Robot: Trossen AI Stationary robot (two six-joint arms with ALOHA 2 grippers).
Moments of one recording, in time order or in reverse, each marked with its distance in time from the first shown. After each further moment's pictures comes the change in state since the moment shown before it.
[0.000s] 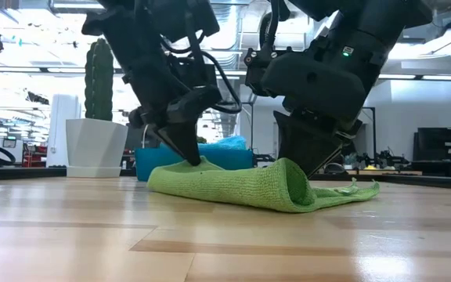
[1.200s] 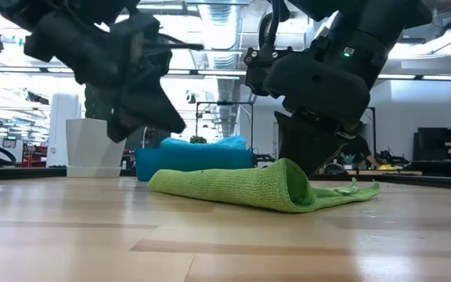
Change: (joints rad) left arm -0.022 -0.327 -0.493 0.715 0.289 -0.013; right arm -0.001 0.000 -0.001 -0.002 -0.003 -0.027
